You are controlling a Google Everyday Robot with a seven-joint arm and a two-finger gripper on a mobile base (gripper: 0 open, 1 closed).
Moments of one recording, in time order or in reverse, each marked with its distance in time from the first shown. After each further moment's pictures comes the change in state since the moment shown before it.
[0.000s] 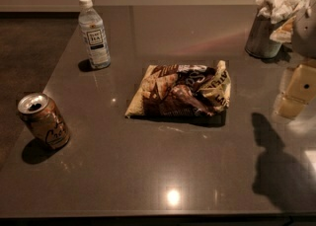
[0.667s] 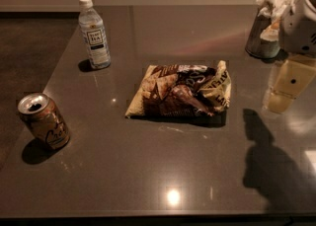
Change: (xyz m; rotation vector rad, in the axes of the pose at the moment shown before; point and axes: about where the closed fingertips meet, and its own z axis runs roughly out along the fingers) arm -0.012 -0.006 0.006 -0.018 0.006 -0.003
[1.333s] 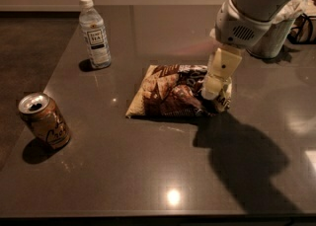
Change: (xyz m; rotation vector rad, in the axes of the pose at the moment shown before) arm -0.088 -0.038 0.060 -0.060 -0.097 -0.002
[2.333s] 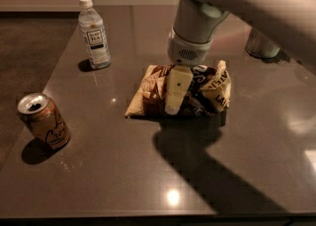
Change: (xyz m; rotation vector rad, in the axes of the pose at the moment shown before) arm -0.060 0.018 0.078 -0.075 0.079 -0.089
